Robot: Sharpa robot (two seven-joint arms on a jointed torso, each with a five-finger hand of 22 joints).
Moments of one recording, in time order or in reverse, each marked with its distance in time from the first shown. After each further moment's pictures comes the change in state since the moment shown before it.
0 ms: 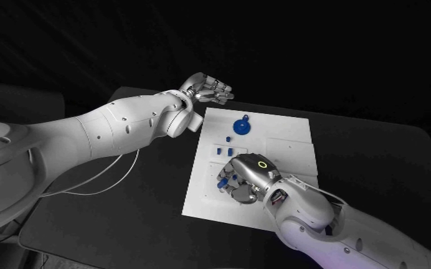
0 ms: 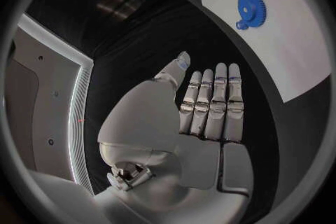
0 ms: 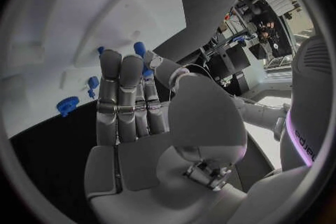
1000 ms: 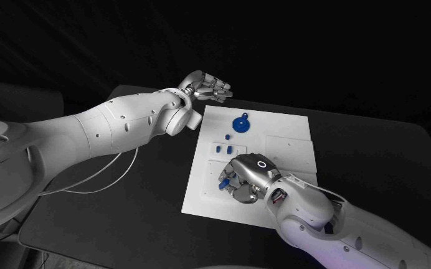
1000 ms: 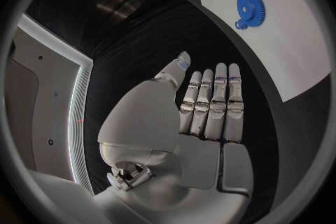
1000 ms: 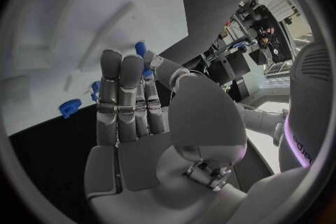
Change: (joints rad) left arm -0.001 -0.001 0.000 -0.004 0.001 0.001 0.000; left_hand 0.000 0.000 0.000 0.000 0.000 0.000 0.000 0.000 0.000 0.000 0.000 0.000 0.000 0.000 0.000 0.000 0.000 0.000 0.000 0.000 0.000 0.000; right arm 0.001 -0.008 -0.006 -0.001 -0.026 0.035 -0.002; right_hand -0.006 0.002 -0.003 -0.008 0.000 0.003 -0.001 -0.004 -0.002 0.008 -0.005 -0.005 0.000 -0.001 -0.001 0.000 0.003 0.002 0.002 0.002 -0.005 0.014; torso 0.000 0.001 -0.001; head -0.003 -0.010
